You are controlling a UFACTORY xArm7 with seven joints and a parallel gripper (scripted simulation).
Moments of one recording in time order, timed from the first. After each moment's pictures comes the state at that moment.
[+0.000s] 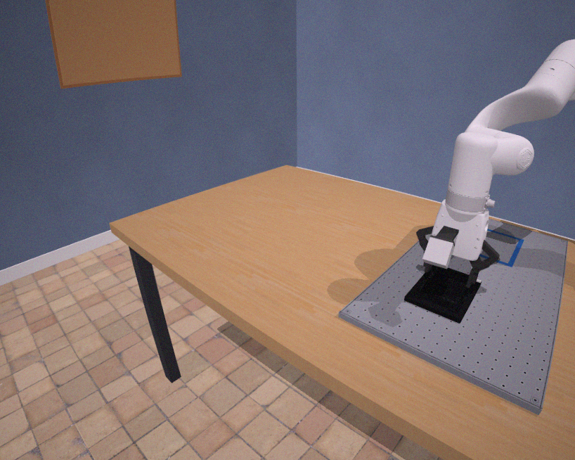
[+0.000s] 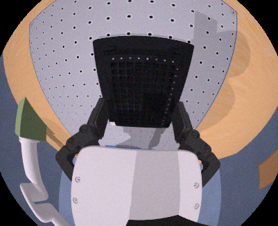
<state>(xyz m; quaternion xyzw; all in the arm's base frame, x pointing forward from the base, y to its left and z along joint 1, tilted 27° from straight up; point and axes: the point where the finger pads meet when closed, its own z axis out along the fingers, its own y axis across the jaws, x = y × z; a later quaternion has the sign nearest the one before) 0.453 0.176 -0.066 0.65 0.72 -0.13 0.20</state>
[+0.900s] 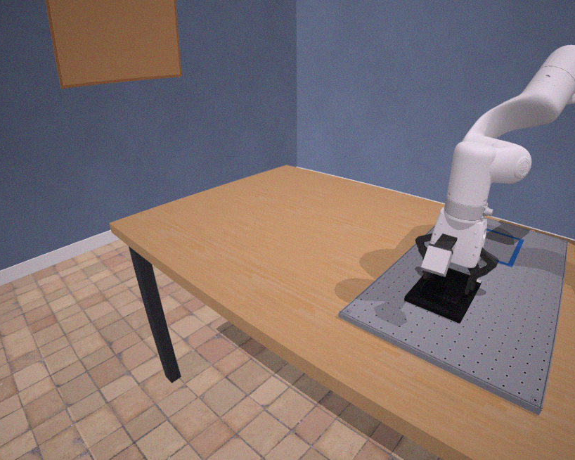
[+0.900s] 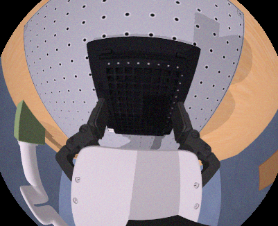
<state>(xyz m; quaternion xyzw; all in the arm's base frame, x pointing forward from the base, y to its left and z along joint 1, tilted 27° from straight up) 0.454 0.168 -0.081 0.65 0.72 -0.13 0.20</state>
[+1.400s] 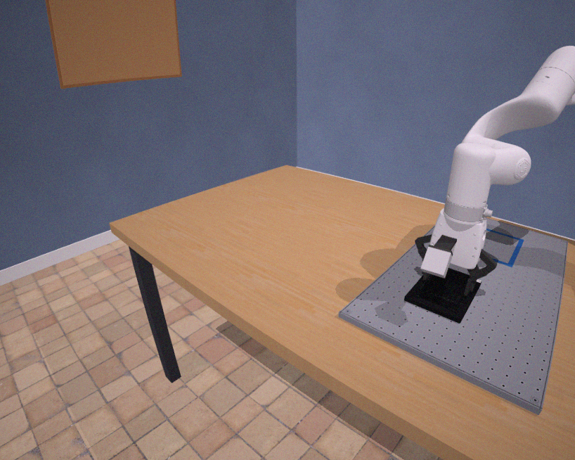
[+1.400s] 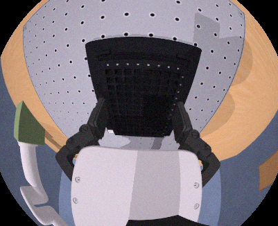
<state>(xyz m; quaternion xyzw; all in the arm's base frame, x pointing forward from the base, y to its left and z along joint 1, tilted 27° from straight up) 0.455 0.167 -0.084 0.65 0.72 -0.13 0.20</state>
